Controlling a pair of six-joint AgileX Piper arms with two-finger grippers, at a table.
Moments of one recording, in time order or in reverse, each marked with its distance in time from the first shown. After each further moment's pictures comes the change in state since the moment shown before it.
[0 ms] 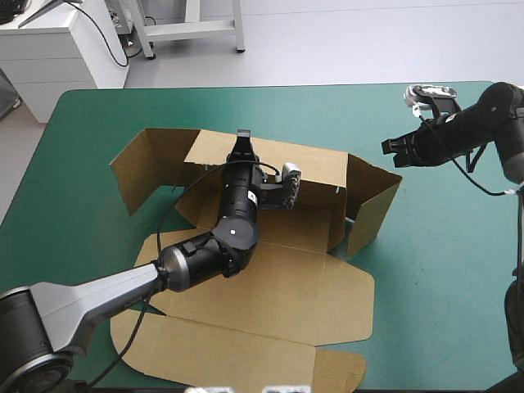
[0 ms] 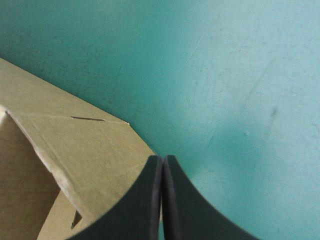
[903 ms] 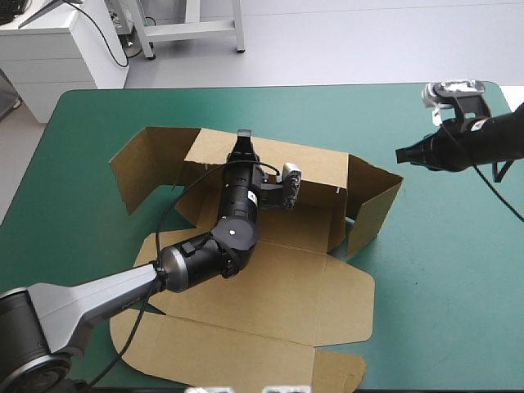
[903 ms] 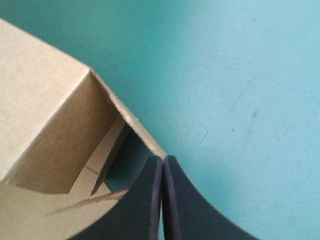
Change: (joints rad) left arm -0.001 -0.007 0.002 0.010 -0.007 0.002; right arm 0.000 -0.234 0.059 -0.040 -0.003 -0.022
